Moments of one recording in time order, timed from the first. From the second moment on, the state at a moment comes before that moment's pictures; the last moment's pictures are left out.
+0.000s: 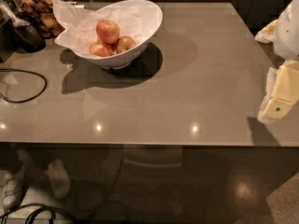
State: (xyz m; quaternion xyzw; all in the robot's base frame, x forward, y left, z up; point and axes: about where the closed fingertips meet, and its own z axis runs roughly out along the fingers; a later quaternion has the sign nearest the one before) arm 0.438 -0.217 0.976 -0.60 0.78 -0.03 0.16
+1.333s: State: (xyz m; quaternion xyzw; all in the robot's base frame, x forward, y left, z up) arm 0.492 -0.156 0.995 -0.64 0.74 0.02 0.18
